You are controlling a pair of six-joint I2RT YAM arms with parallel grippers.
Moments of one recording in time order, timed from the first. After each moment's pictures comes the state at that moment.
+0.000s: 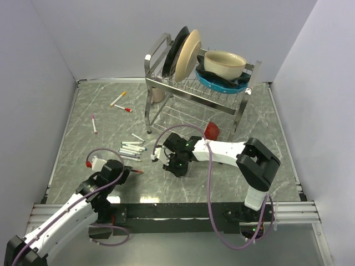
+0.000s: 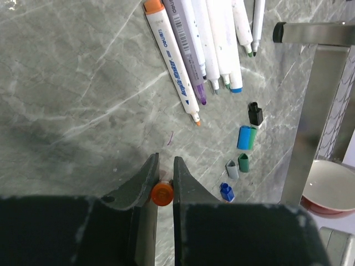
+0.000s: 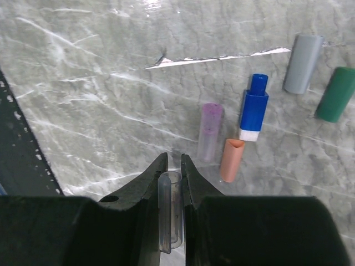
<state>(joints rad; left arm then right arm) -0.58 0.48 0.20 -0.50 -0.36 -1.51 0.96 1.76 1.11 -0.60 -0.28 -0.40</state>
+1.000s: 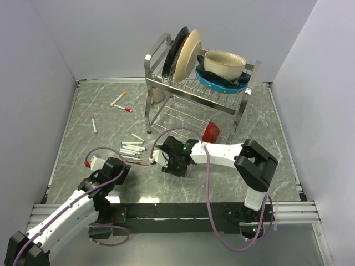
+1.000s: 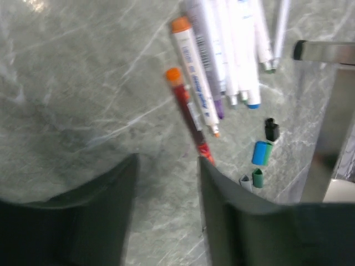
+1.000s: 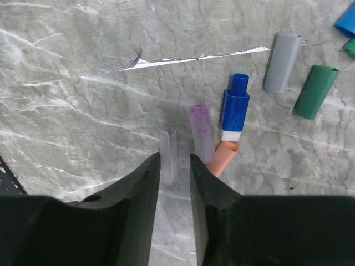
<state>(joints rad) -0.54 0.56 0.23 -0.52 -0.38 -1.51 1.01 1.77 1.11 -0.58 -0.14 -0.41</state>
